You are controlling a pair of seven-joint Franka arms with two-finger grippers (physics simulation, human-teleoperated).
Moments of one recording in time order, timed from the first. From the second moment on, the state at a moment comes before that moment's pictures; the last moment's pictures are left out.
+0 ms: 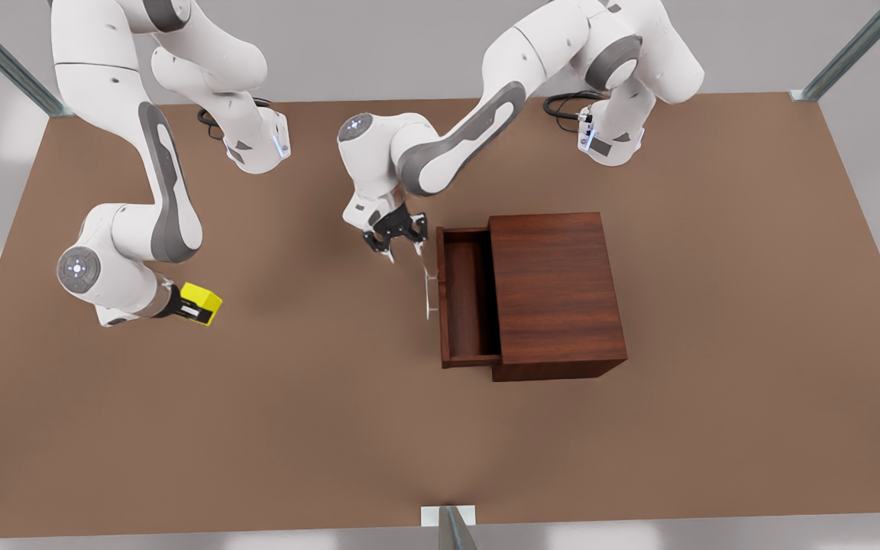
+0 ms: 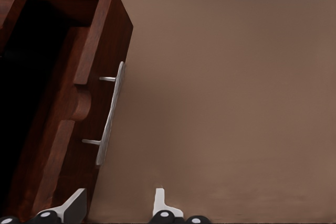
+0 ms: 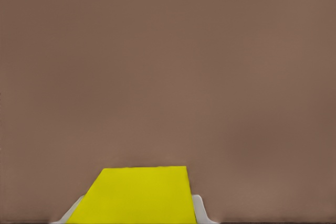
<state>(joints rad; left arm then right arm) -1.02 0.68 -0.07 -1.22 0.43 1.86 -1.34 0.01 0.20 -0.04 -2.00 0.06 2.07 0.35</state>
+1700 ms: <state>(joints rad) 0.01 0.24 -0.08 -1.37 -0.01 1.49 -0.08 0.28 0.66 0.03 -0.94 0.11 1.67 2.10</state>
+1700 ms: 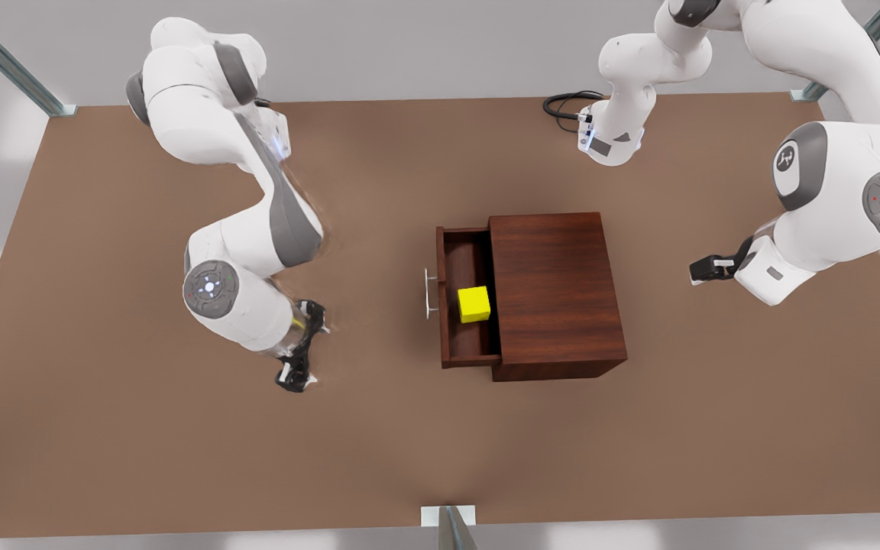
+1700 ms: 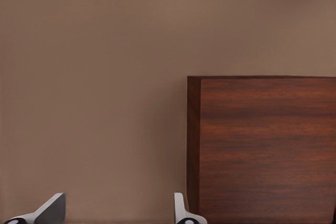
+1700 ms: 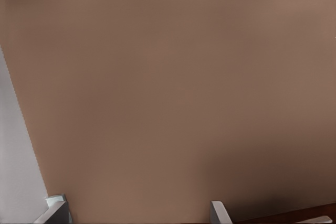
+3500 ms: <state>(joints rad) -0.85 0.74 0.00 -1.35 0.20 2.20 -2.53 -0.06 0.17 -0.01 -1.74 -0.05 1.80 0.13</state>
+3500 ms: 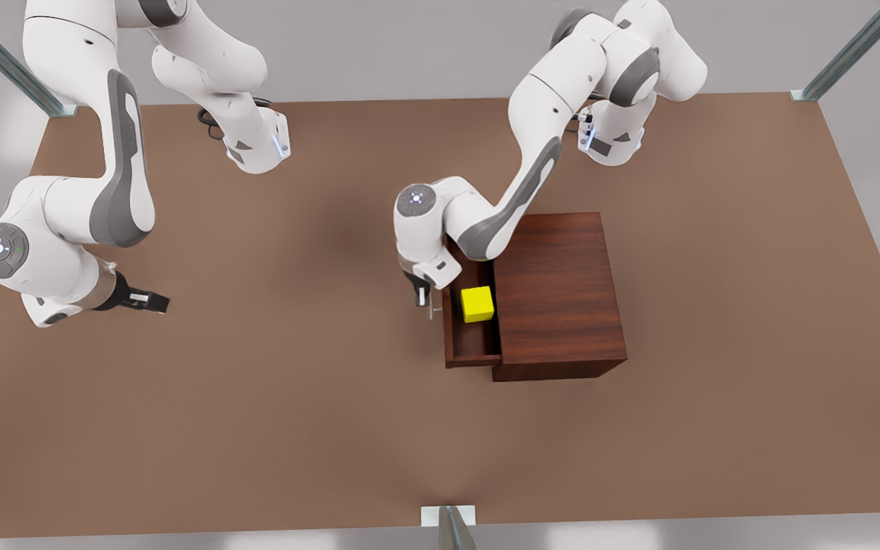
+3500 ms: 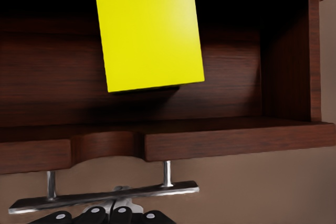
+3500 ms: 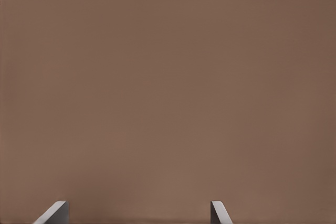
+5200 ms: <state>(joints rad) -0.06 0.17 -0.05 -1.50 -0.09 1.60 -1.28 -0.06 0.17 -0.01 -1.74 -0.05 1.80 0.03</state>
